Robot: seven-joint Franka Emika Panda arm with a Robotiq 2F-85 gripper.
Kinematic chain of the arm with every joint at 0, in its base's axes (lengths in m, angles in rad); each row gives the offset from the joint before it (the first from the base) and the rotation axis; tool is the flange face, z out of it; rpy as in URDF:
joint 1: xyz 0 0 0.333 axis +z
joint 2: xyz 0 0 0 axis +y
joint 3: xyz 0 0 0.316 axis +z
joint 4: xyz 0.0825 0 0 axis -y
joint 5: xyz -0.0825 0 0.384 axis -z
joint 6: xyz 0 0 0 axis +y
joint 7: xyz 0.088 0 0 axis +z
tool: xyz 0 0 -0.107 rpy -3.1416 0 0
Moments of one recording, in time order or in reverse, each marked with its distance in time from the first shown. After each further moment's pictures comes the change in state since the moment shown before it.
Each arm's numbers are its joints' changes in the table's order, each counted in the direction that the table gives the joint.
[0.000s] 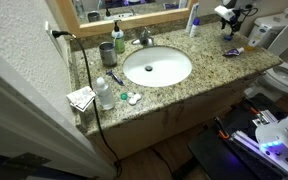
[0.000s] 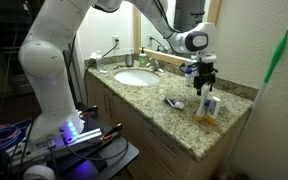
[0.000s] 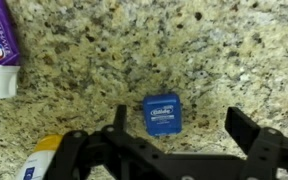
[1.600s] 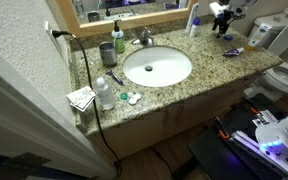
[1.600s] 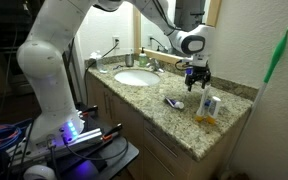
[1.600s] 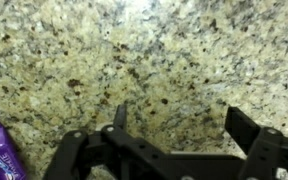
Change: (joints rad) arm -0.074 -0.001 0.138 0.008 -0.225 -0.013 -0.169
